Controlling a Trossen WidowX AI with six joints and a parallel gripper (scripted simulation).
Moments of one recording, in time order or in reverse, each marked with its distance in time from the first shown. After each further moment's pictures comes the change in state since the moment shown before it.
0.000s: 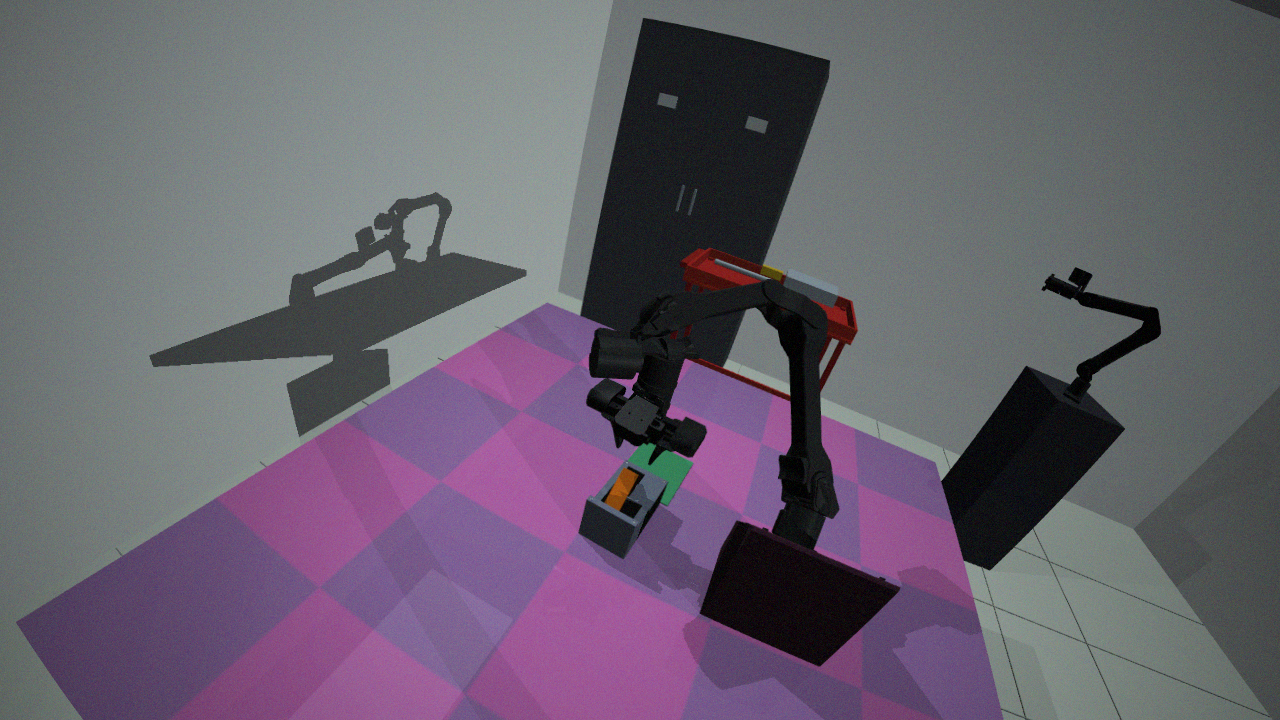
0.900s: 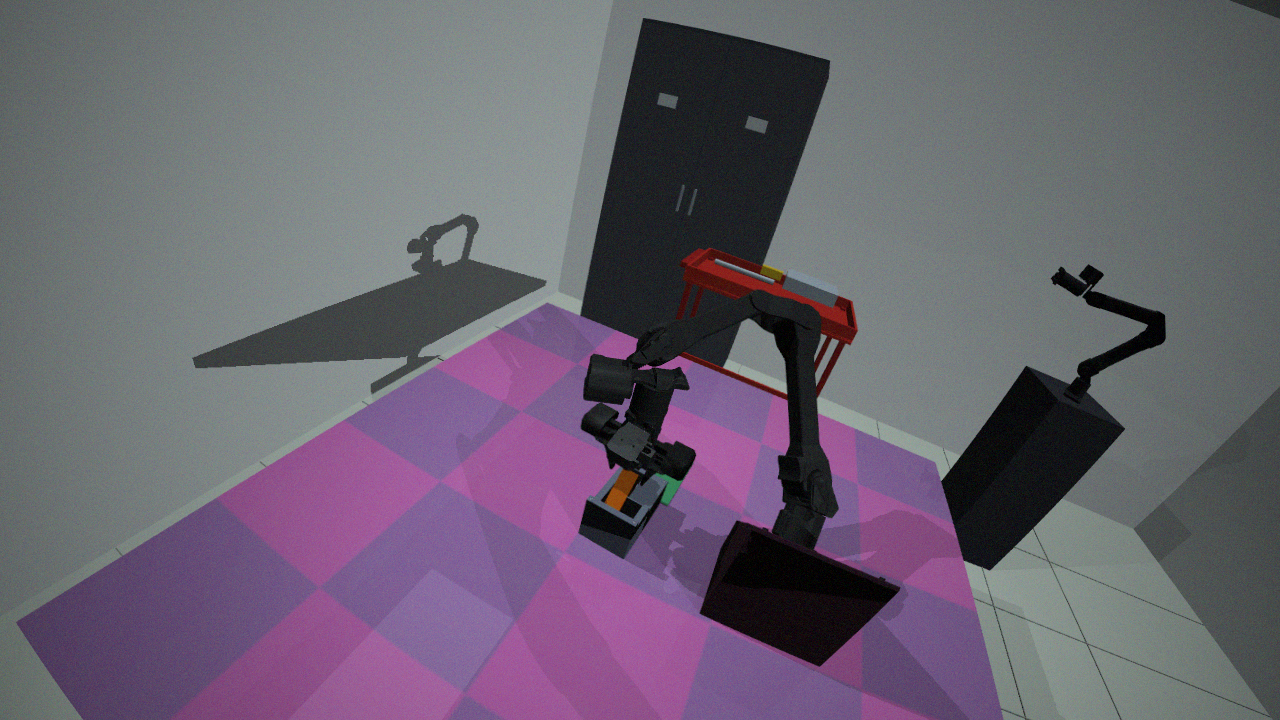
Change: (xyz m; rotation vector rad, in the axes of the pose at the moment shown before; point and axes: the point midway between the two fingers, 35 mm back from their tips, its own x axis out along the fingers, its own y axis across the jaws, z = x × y) arm 0.052 -0.002 -0.002 -0.006 -0.003 -0.006
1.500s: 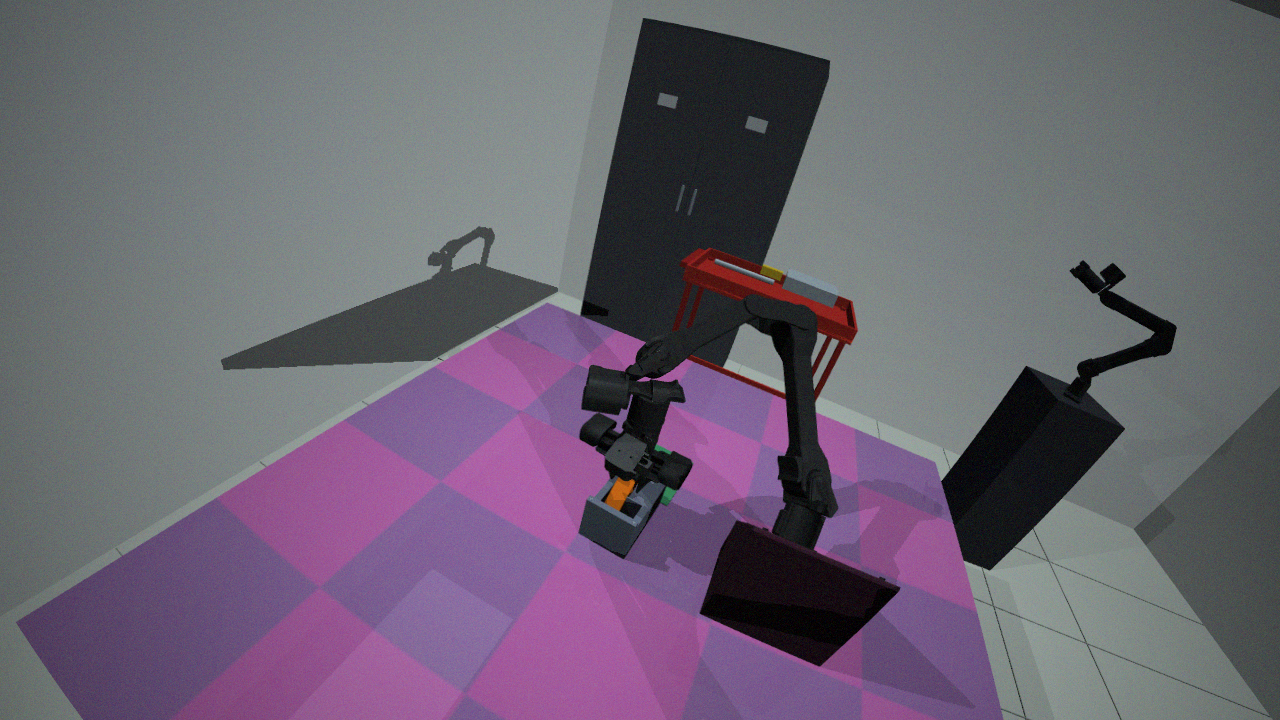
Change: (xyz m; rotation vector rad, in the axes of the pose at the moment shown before) arm 0.022 0.001 -0.001 -0.001 0.003 0.001
